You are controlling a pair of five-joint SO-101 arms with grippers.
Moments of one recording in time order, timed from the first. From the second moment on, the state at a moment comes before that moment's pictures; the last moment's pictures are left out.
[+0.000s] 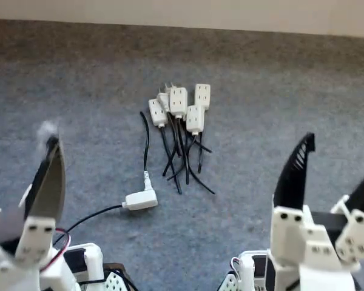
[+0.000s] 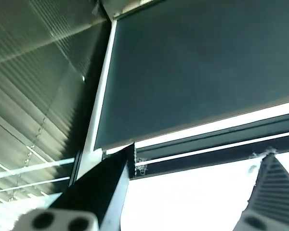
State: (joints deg) left arm -17.7 -104.4 60.4 -11.8 -4.2; right arm -6.0 -105.0 50.2 22.5 16.7
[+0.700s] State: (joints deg) left arm -17.7 -104.4 77.1 -77.1 -2.0; right arm -6.0 -105.1 44.8 13.8 16.7
